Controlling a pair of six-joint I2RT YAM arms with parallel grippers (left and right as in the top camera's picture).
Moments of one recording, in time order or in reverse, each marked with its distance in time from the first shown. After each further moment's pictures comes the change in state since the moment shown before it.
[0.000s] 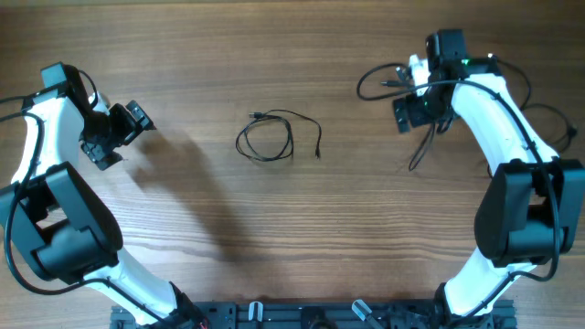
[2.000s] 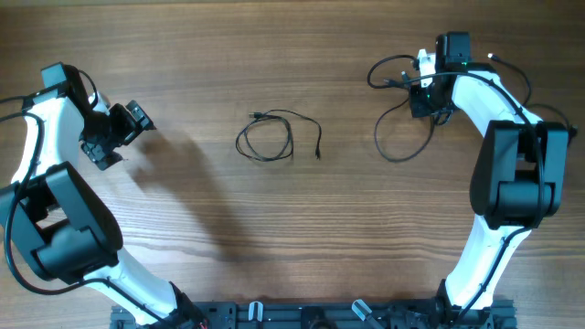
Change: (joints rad) left arm 0.000 0.000 0.000 0.000 0.000 0.000; right arm -0.091 0.235 0.007 0.288 -0.137 0.008
